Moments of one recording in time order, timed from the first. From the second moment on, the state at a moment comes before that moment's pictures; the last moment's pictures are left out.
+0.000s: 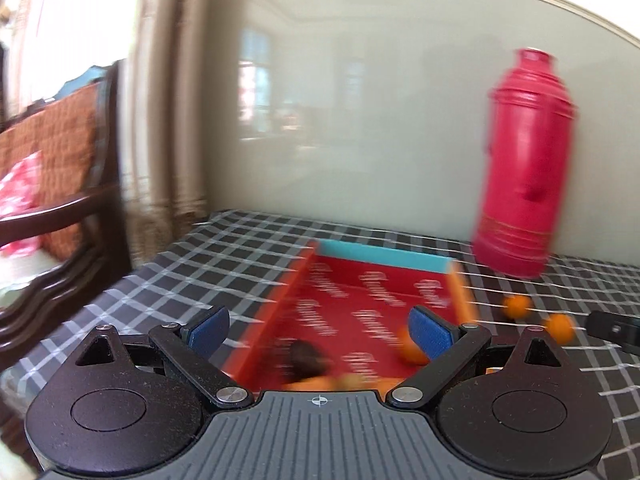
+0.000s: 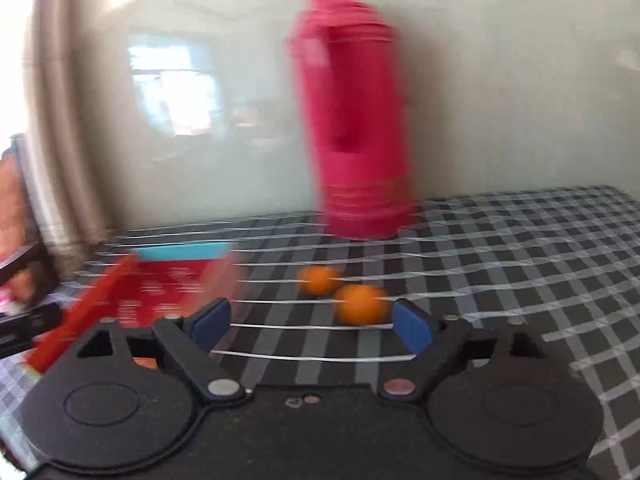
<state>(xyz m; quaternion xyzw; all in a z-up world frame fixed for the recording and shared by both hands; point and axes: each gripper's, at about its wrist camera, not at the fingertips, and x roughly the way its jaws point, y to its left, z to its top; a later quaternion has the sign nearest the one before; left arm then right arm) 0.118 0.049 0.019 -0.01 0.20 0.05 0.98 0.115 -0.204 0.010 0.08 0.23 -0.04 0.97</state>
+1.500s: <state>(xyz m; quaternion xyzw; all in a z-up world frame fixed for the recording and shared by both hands) 0.229 -0.177 -0.046 0.06 0.30 -0.11 0.95 0.054 -0.321 0.010 0.01 0.15 -0.40 0.91</state>
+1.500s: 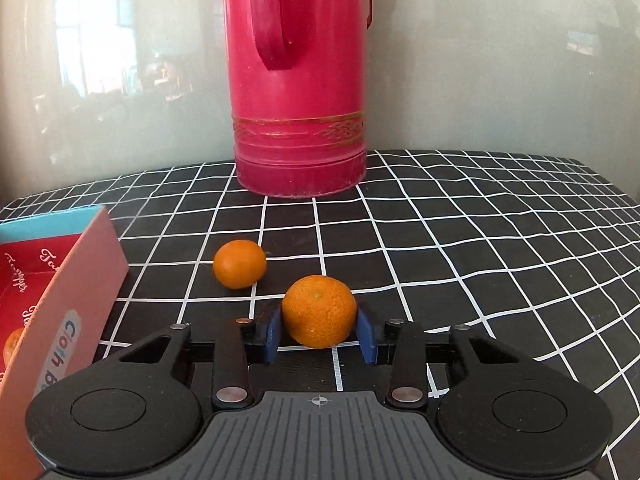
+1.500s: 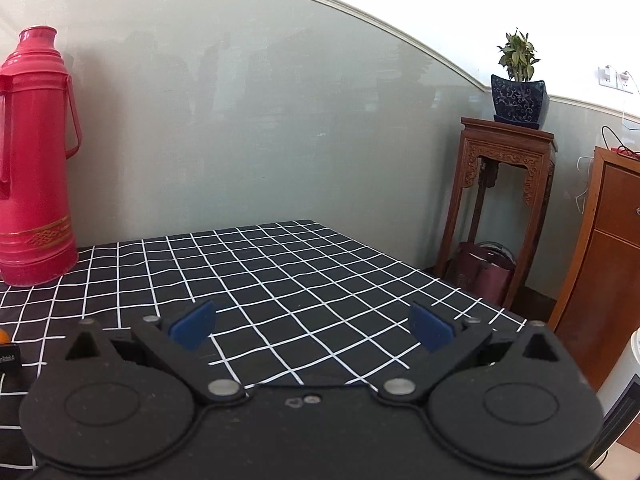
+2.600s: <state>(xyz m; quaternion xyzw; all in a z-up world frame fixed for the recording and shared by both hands) 0.178 -0.021 0.008 0.05 0.23 0.02 0.97 0.090 -0.228 0.007 -0.04 0.17 -0.26 0.95</state>
